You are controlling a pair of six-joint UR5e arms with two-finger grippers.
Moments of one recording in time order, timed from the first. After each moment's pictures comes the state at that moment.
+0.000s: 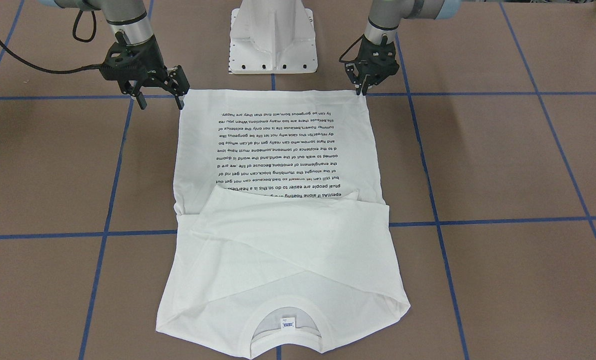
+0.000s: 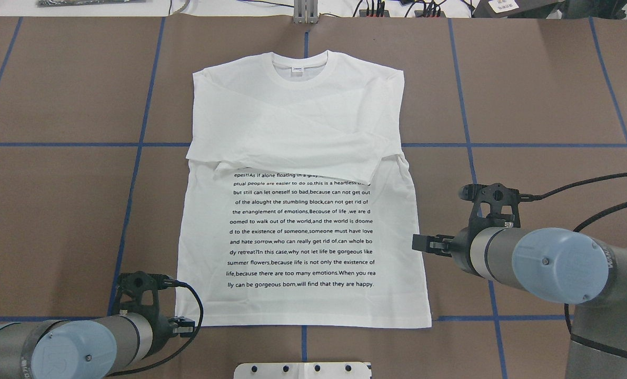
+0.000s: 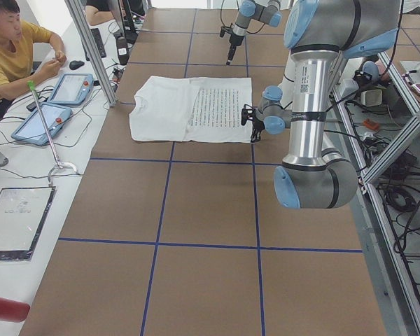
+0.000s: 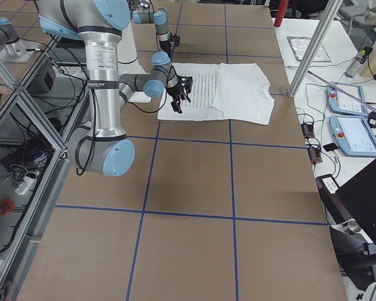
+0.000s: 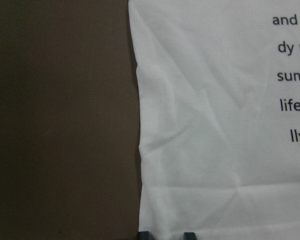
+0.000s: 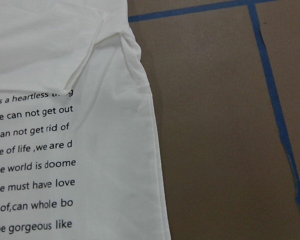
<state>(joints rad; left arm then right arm) -0.09 -1.62 -2.06 -1.91 -1.48 -1.47 0.35 -1.51 2.20 -1.39 1.54 1.45</state>
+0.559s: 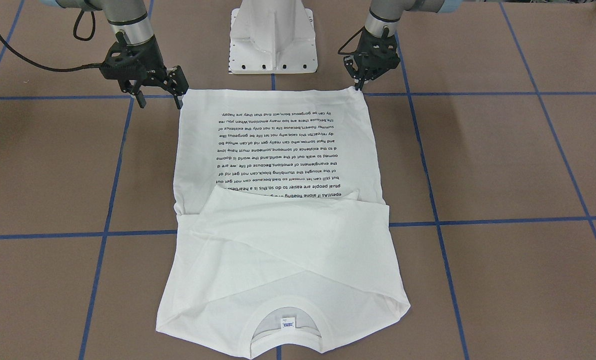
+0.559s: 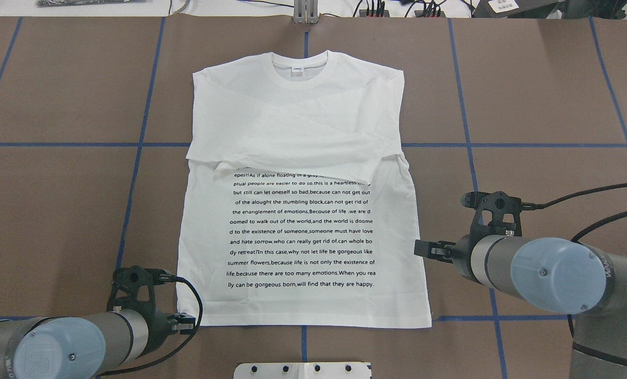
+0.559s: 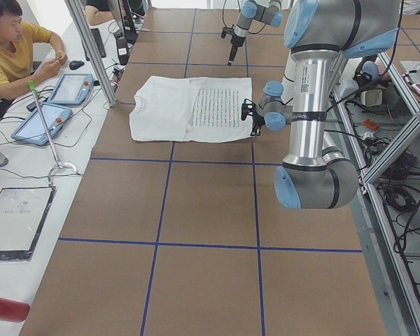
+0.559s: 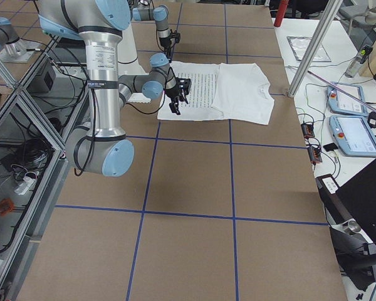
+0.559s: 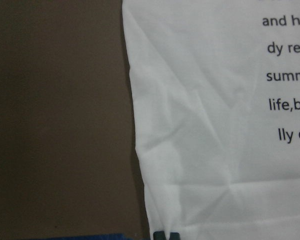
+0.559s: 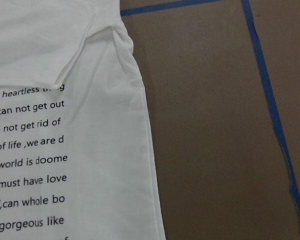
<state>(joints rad) -0.11 -1.61 -2.13 -1.90 -1.48 -1.46 0.30 -1.53 2.20 -1.39 1.49 1.53</state>
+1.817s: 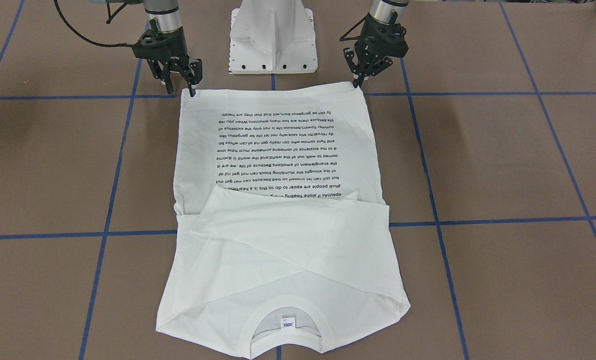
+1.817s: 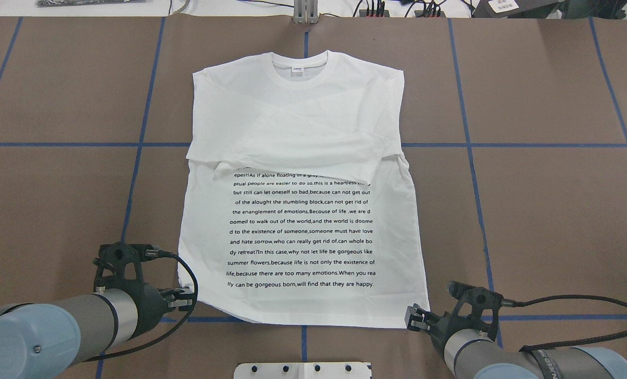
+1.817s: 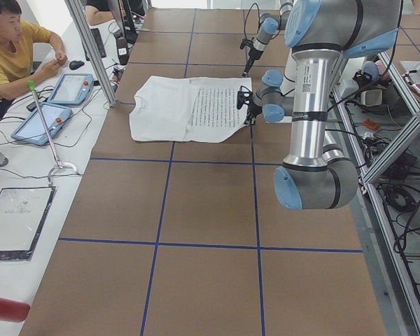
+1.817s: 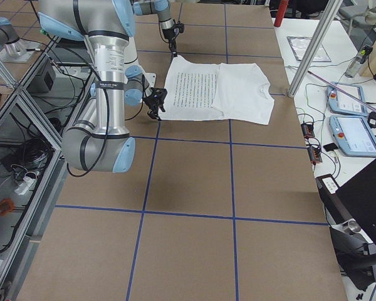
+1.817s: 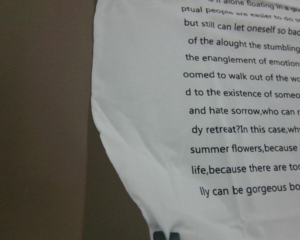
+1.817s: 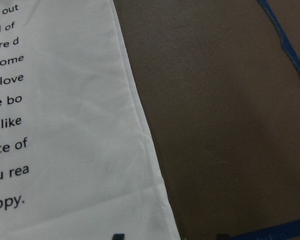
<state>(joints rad) -0.15 -1.62 -2.21 -1.90 -1.41 -1.45 -0.04 -1.56 2.12 -1.38 1.18 1.87</state>
